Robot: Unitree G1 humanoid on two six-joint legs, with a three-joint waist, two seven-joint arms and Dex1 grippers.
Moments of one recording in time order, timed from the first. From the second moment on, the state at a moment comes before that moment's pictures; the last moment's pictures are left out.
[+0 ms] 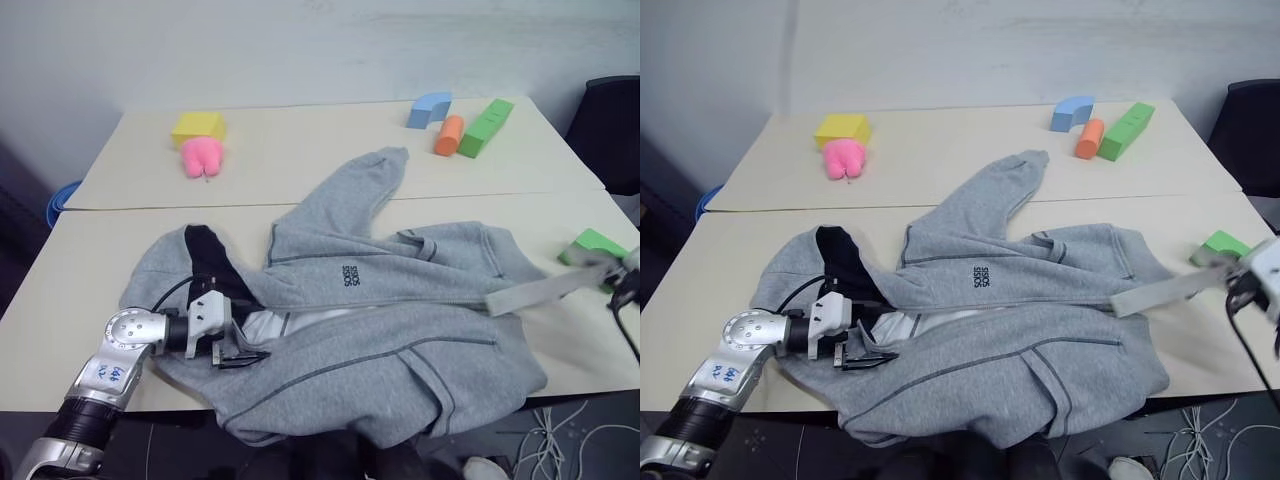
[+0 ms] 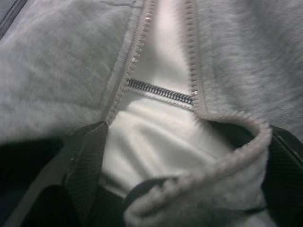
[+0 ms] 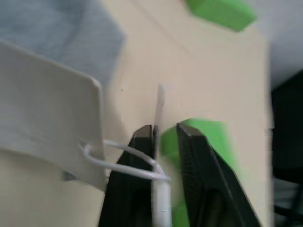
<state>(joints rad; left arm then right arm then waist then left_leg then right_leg) -0.19 0.72 -0.08 0.16 -0.34 -0.02 -1.13 -0.08 -1.01 -0.41 0.45 0.22 -0.12 0.91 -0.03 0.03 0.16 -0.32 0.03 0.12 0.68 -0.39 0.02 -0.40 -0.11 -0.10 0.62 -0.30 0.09</state>
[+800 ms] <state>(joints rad) 0.00 0.84 0.19 -0.04 -0.44 0.07 -1.19 0.22 -0.88 -0.45 -0.25 0.59 -0.07 1.31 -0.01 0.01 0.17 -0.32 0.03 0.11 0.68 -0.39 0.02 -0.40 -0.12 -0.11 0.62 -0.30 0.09</state>
